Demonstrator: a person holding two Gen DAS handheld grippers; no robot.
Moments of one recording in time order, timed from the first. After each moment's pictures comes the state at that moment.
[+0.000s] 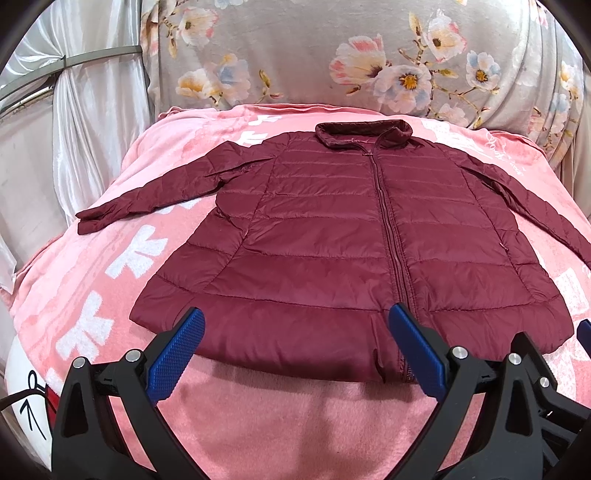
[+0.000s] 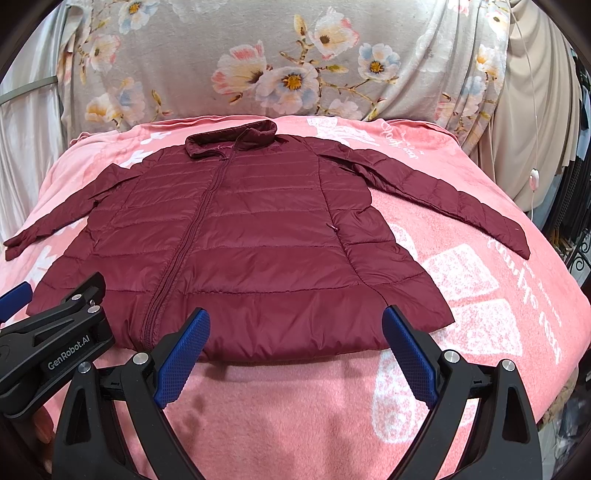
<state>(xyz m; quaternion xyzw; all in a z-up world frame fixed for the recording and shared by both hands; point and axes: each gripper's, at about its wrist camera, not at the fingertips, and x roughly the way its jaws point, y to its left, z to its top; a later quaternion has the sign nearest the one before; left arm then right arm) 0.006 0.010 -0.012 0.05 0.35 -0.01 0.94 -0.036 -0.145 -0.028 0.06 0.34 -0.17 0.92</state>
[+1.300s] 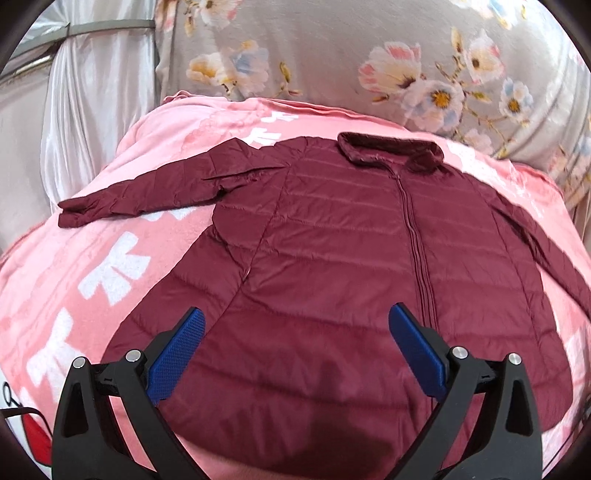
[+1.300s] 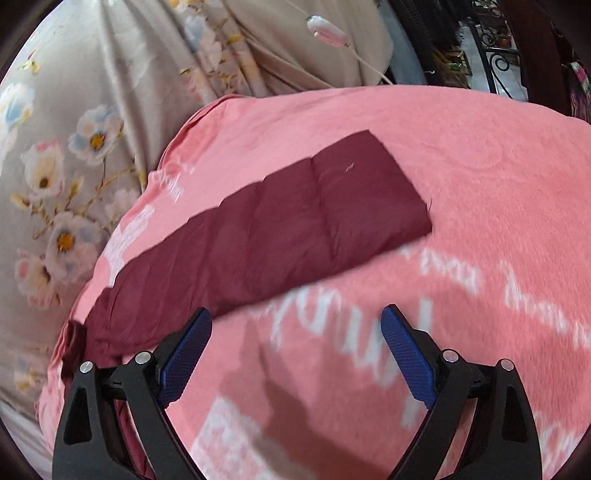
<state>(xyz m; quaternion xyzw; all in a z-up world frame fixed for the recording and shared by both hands) 0.086 0.032 -0.013 -0.02 0.35 0.00 0.94 -0.029 -0.525 -0.086 0.42 0.23 -0.35 0.80</state>
